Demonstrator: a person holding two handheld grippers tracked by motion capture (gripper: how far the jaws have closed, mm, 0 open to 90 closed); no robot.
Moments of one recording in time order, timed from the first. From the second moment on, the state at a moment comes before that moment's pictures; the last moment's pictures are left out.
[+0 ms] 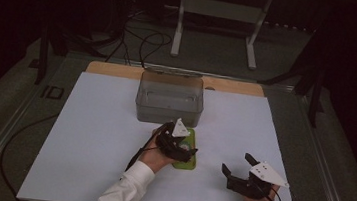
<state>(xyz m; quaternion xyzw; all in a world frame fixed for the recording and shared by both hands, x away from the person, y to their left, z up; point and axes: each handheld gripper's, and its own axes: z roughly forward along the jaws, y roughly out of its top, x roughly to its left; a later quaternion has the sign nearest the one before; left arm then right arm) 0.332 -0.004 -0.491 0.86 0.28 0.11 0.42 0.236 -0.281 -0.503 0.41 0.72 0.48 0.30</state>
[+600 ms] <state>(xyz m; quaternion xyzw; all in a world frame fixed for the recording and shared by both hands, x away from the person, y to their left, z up) 0.329 -0.050 -0.527 0.89 0.26 0.05 0.37 0.236 -0.286 -0.502 0.42 0.71 0.48 0.30</state>
